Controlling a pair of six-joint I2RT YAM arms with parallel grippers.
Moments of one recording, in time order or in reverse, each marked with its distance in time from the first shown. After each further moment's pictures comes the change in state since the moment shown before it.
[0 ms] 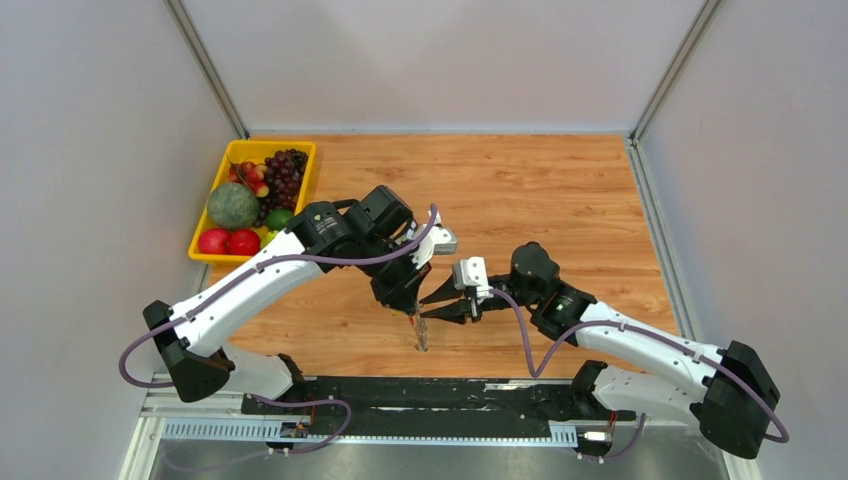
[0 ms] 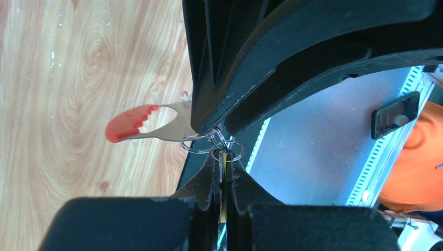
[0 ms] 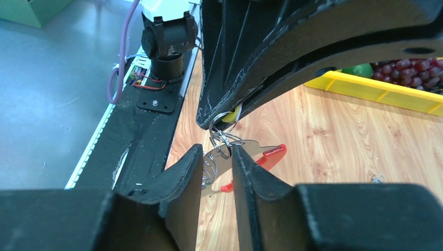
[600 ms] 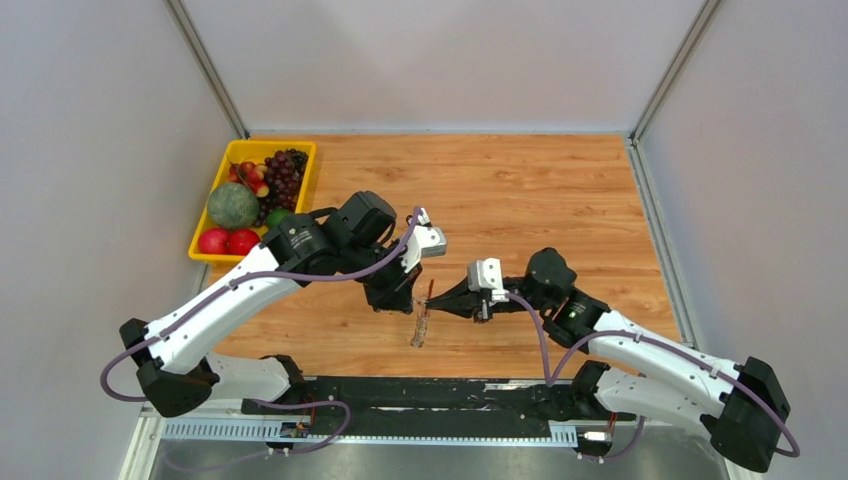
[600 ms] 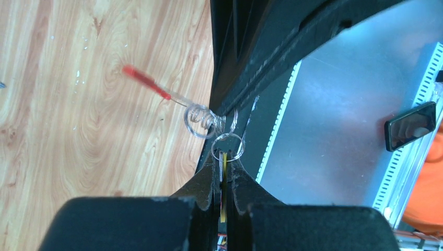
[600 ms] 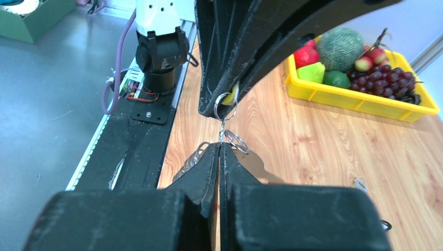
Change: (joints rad) left arm -0.012 -0.086 -0.026 0.057 -0.035 0.005; right arm 0.002 -0.065 -0.013 -0.001 0.021 0.016
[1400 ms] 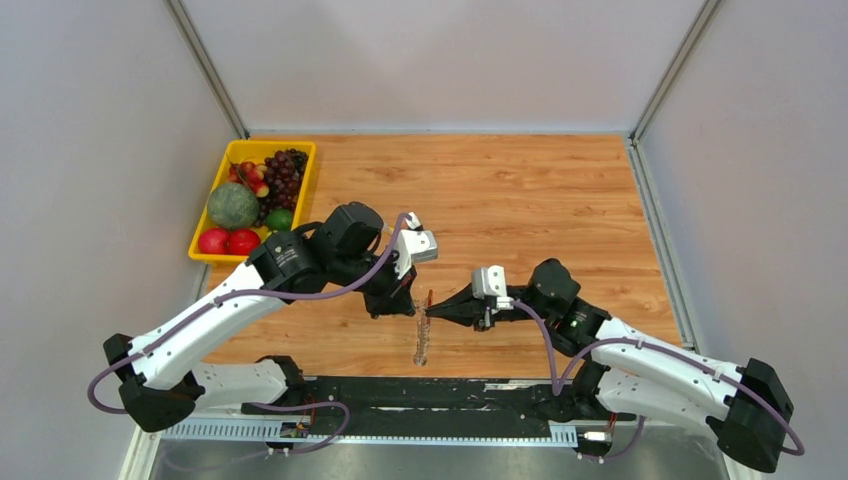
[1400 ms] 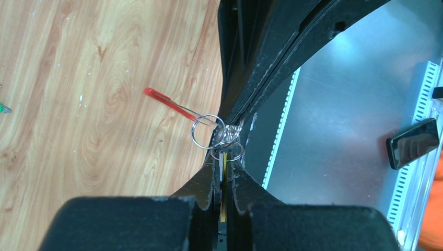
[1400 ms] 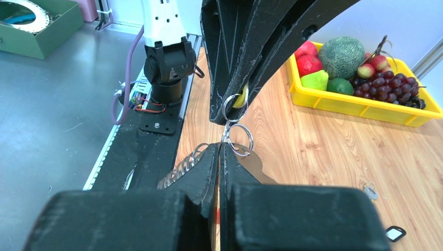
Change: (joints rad) left arm -0.006 -0.140 -0.154 0.180 0.012 -0.042; right arm 0.048 -0.082 -0.085 0.099 0.064 0.077
